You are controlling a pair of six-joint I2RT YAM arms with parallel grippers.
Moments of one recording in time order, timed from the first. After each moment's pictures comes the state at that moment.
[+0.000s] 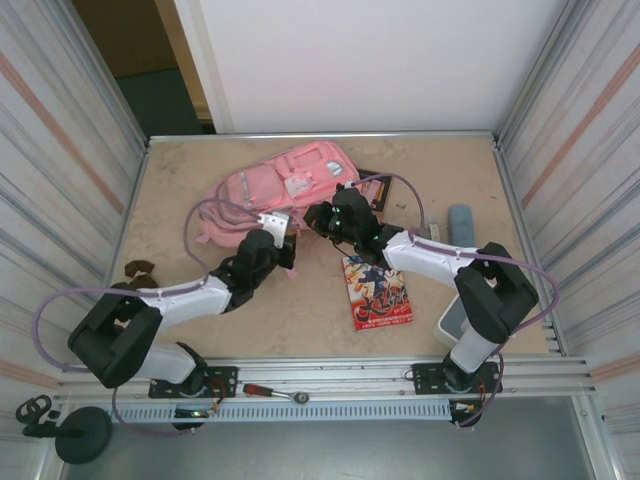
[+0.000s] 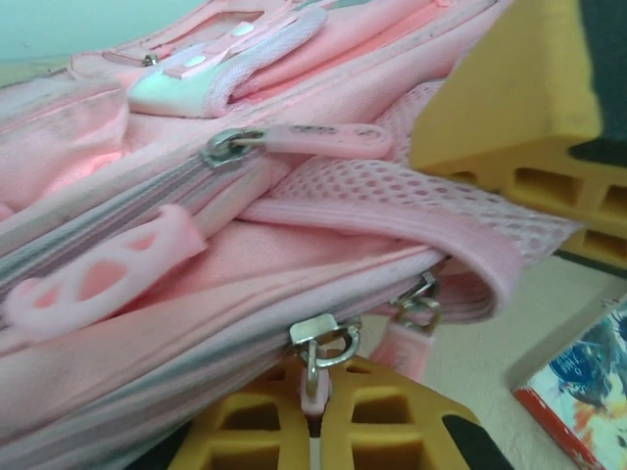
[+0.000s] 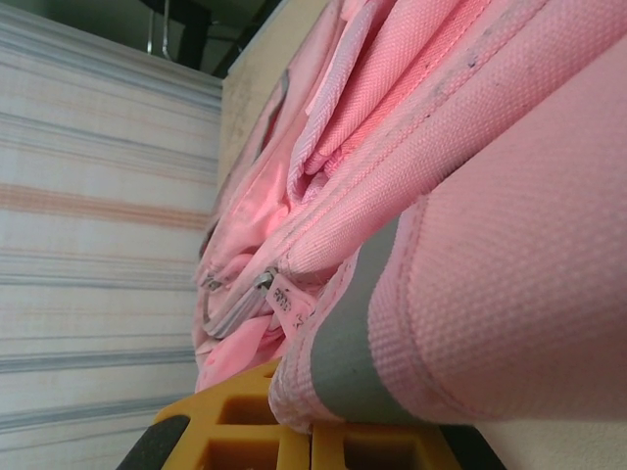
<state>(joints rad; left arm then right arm) -0.66 1.35 0.52 0.44 -0.18 -0.19 0.75 1.65 1.02 0.20 -0.06 1.14</state>
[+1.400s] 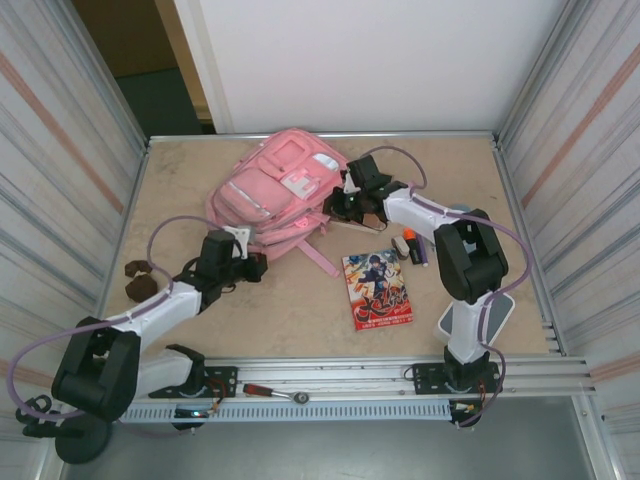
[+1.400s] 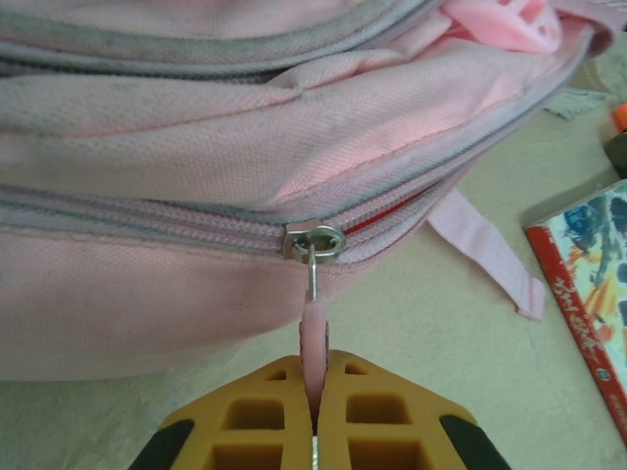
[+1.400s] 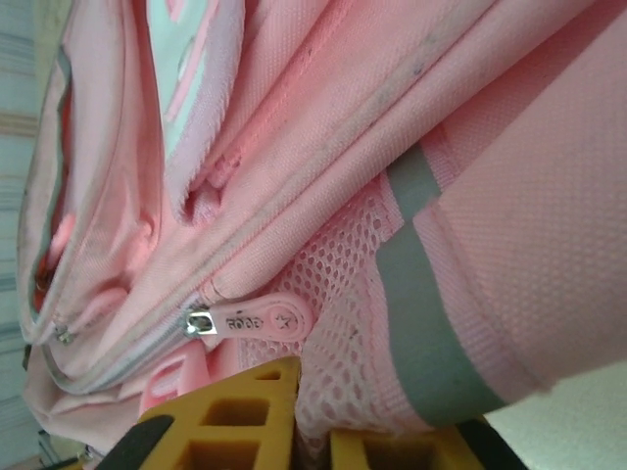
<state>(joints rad) -0.38 1.18 0.46 0.01 0.25 -0.37 0.49 1.95 1.42 -0.32 -0.39 0.71</state>
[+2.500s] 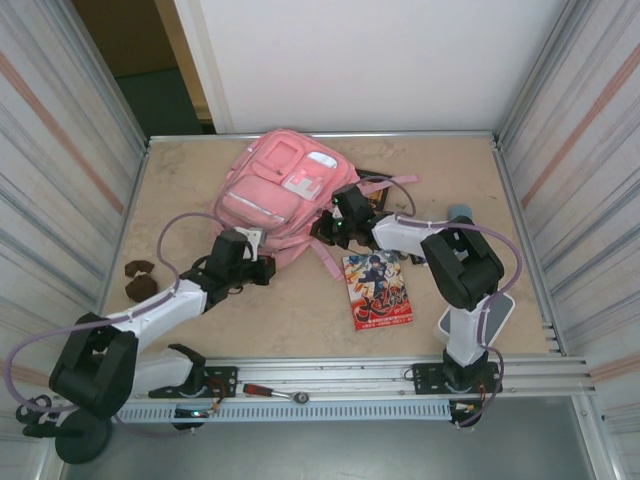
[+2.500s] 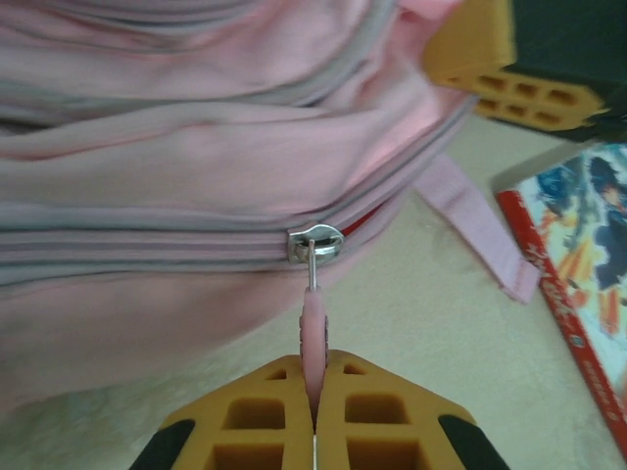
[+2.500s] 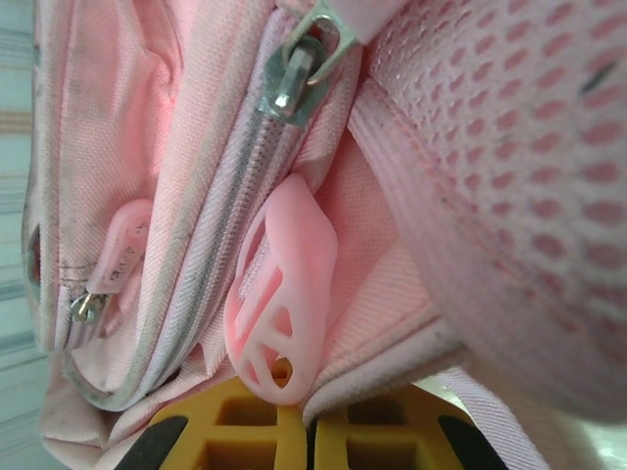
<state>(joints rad) -0.48 1.18 0.50 -0.08 0.16 -0.38 0.61 1.91 1.17 -0.04 -0.34 0.95</state>
